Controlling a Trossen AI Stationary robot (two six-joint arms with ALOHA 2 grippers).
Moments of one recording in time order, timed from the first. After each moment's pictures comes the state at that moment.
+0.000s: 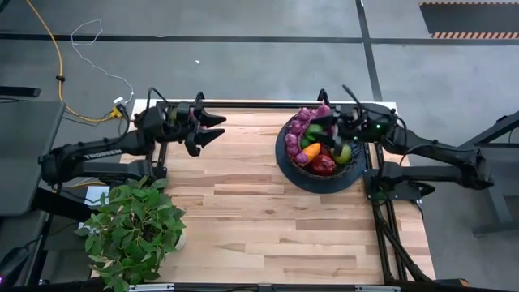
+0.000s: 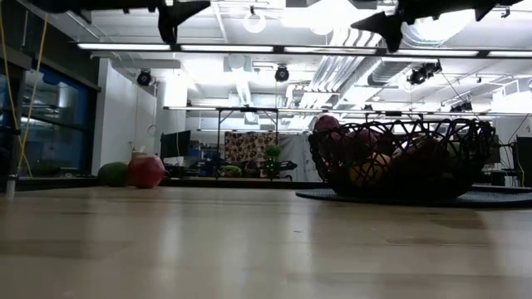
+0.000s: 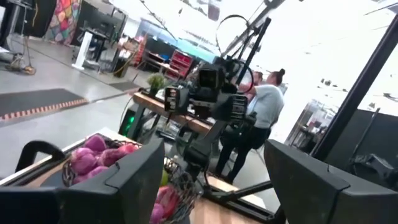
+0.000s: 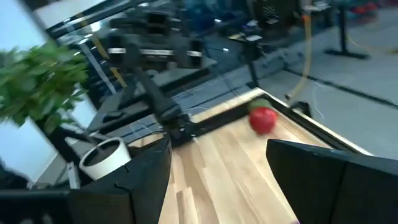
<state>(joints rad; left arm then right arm) 0.48 0.85 0.61 0.40 0.25 -0.47 -0.38 0.79 0.70 0.03 -0.24 0.31</state>
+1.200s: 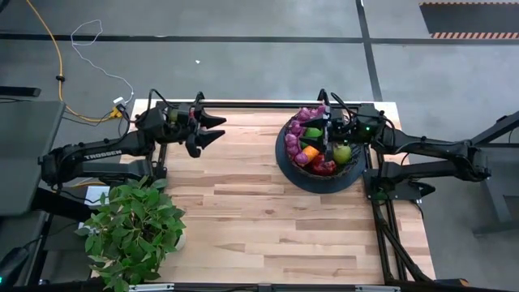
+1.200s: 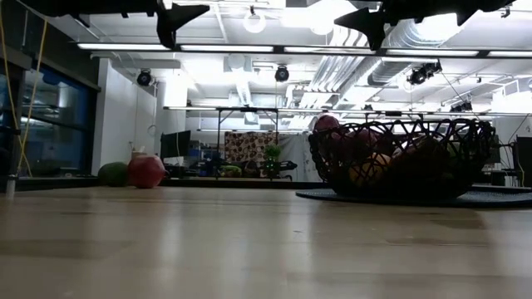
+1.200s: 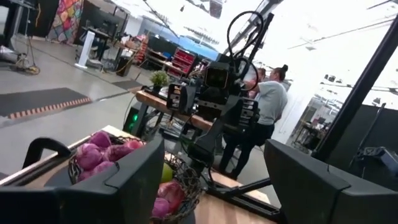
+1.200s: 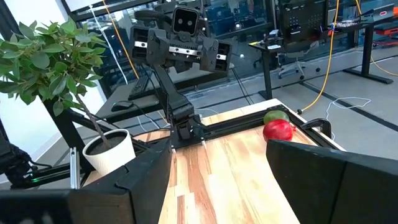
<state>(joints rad) 0.48 0.84 0.58 0.41 0.25 -0.45 -0.31 0.92 0.71 0.18 -0.24 0.21</state>
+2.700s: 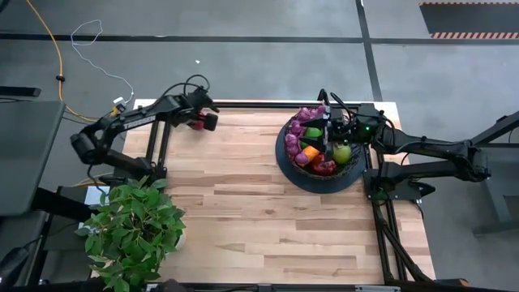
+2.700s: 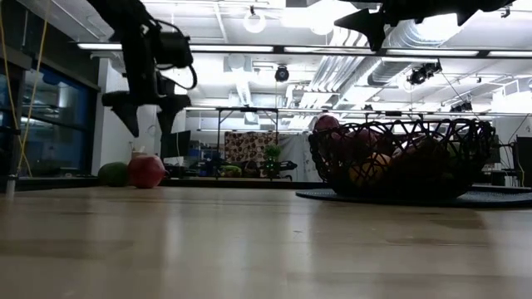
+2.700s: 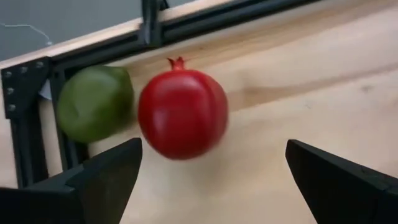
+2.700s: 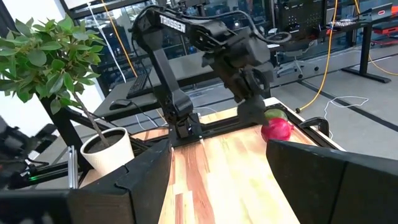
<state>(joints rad) 0.83 1.36 0.96 -0.81 -0.35 -0.52 -0.31 0.92 0.71 0.17 -0.23 0.20</state>
